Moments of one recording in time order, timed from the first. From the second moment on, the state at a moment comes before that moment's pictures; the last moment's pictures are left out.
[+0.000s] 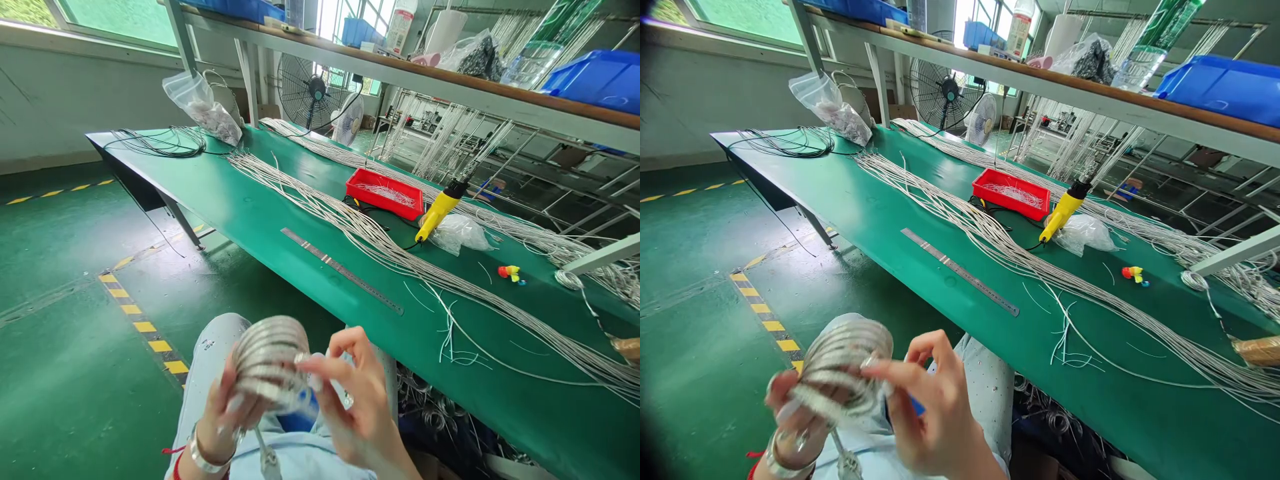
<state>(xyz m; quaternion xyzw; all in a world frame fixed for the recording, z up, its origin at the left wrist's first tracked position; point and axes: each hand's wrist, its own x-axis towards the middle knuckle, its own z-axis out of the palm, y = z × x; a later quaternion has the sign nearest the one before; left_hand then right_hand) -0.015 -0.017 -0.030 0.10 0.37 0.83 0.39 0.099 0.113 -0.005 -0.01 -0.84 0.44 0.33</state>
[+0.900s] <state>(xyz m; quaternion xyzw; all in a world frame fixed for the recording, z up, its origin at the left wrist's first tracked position) -0.030 -0.006 -0.028 0.28 0.49 0.64 0.53 0.097 0.111 -0.013 -0.15 -0.77 0.61 0.13</state>
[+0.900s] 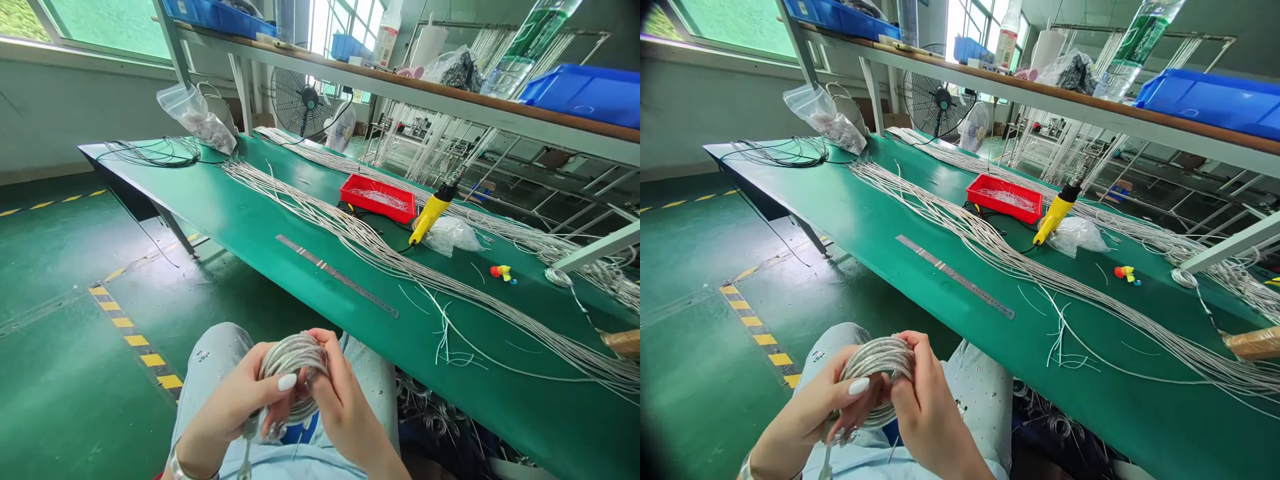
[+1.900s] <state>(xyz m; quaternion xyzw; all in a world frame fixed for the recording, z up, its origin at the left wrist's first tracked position) -0.015 0.045 -0.052 0.05 0.59 0.77 0.23 0.061 0.072 -0.108 -0.19 -0.53 0.76 0.33</state>
